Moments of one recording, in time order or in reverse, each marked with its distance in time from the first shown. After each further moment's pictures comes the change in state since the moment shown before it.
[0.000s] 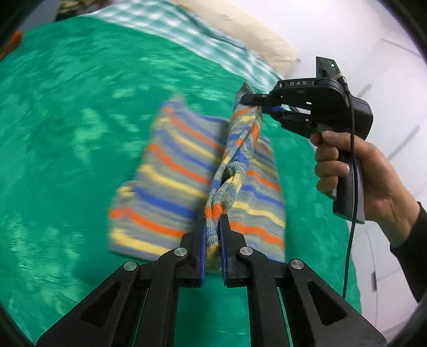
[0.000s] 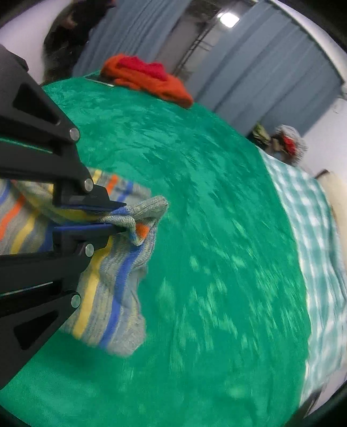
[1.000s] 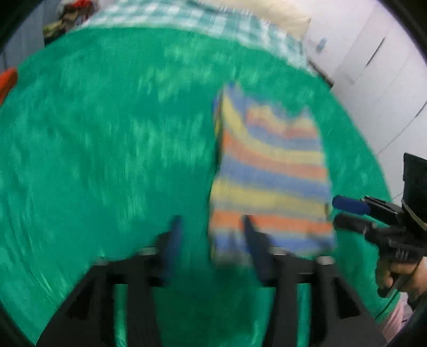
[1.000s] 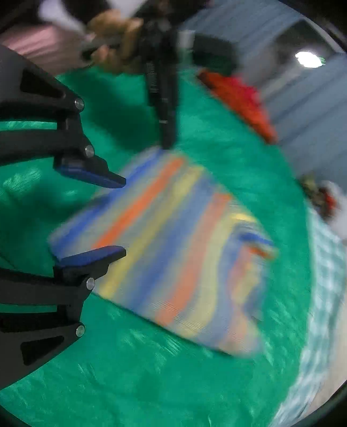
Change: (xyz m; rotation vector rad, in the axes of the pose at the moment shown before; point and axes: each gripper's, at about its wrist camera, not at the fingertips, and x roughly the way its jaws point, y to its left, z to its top) left arm 0.000 0.023 0.058 0.194 0.127 0.190; right arm -0.028 0.026 -0.176 -0.299 0.039 0.027
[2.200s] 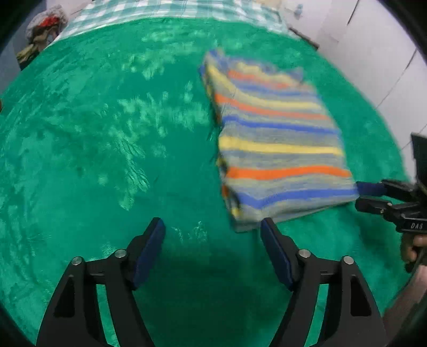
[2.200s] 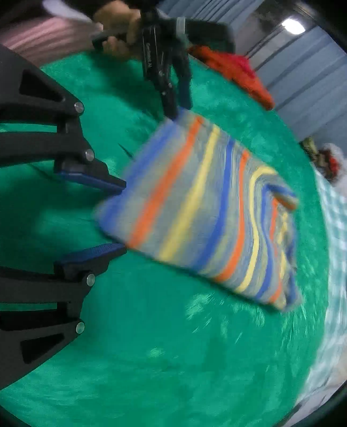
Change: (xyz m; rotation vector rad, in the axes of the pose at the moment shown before) left arm 0.006 0.008 -0.022 0.179 0.088 0.001; right arm -0.003 -0.012 -0.062 0.145 0.070 -0.107
